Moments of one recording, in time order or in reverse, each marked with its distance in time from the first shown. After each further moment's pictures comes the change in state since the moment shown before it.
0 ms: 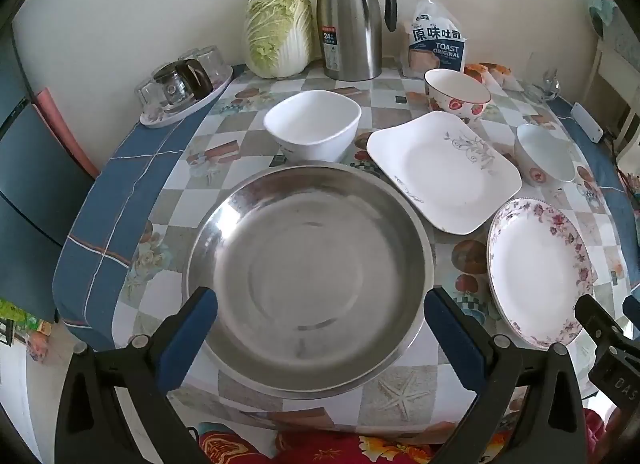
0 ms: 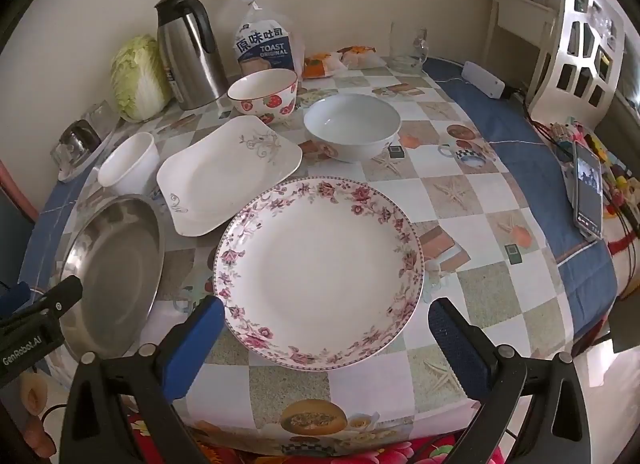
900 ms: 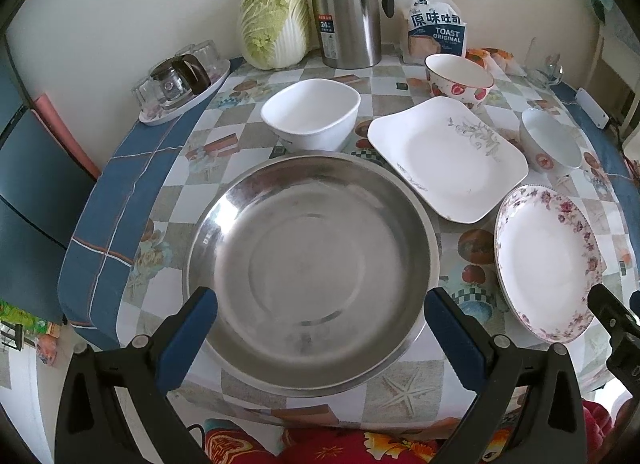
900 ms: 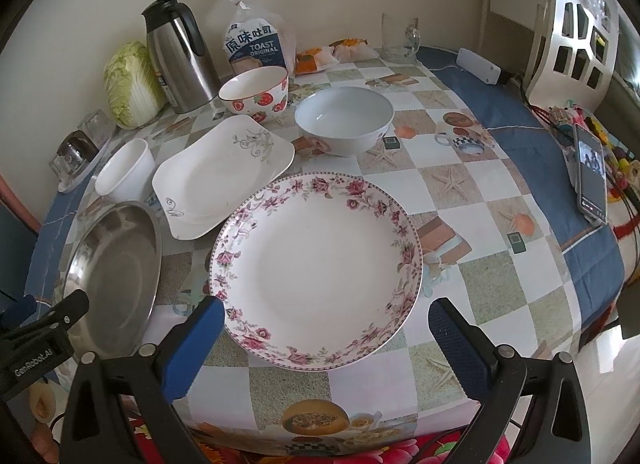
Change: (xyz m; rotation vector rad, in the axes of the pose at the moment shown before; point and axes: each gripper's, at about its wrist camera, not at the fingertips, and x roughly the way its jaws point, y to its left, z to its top) left arm 0.011 0.003 0.003 0.026 0.043 0.015; right arm 0.005 -0.008 0.000 0.048 0.015 0.019
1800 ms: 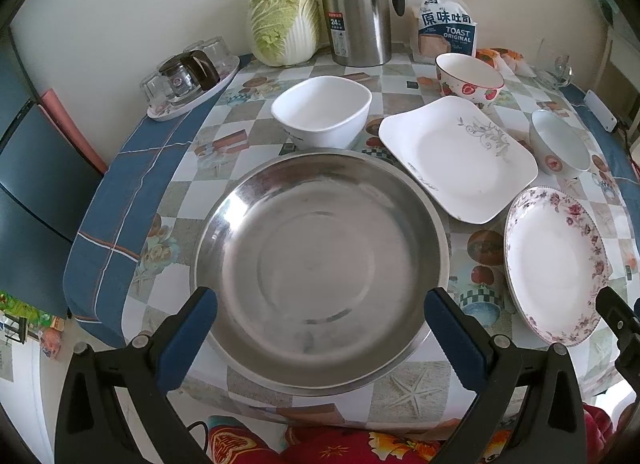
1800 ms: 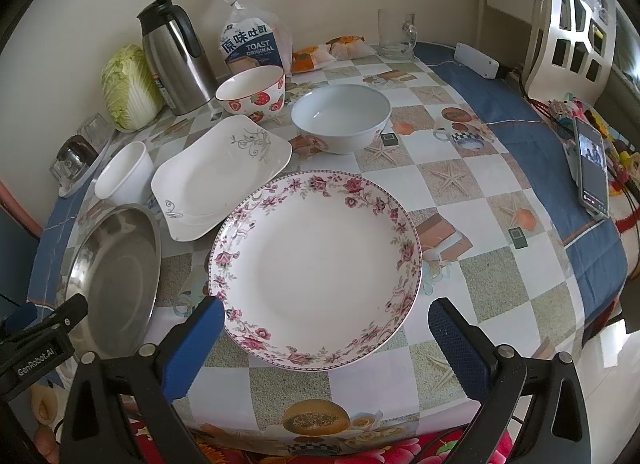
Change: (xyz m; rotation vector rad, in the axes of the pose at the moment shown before) left arm 0.001 0.003 0.000 -0.015 0.007 0.028; right arm 0.002 -0.004 0.000 0.017 0.004 0.010
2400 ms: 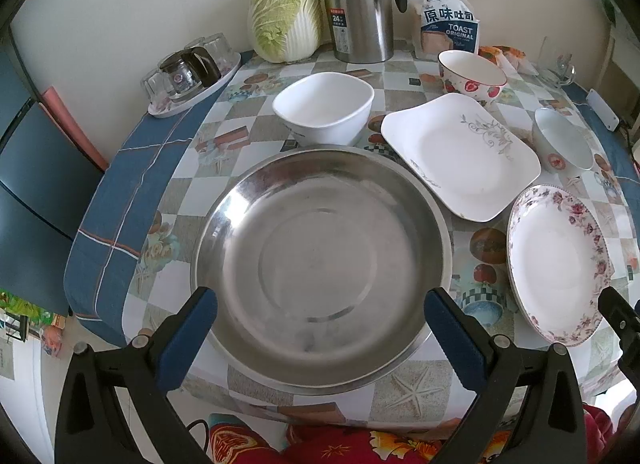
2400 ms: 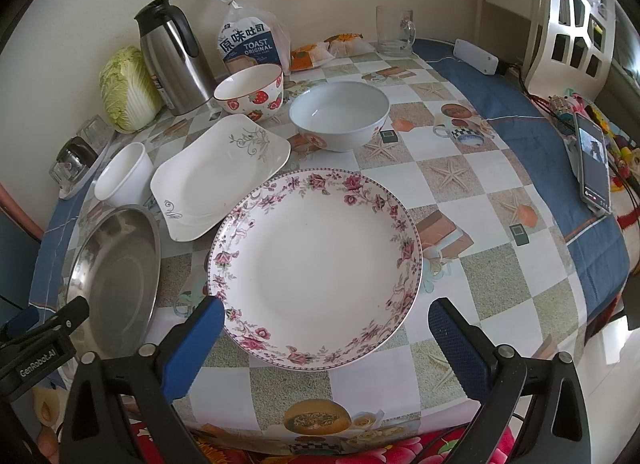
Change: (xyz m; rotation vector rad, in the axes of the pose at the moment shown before) left arm 0.002 0.002 -0.001 -0.002 0.012 0.003; right arm 0.002 -0.003 0.000 0.011 0.005 0.009
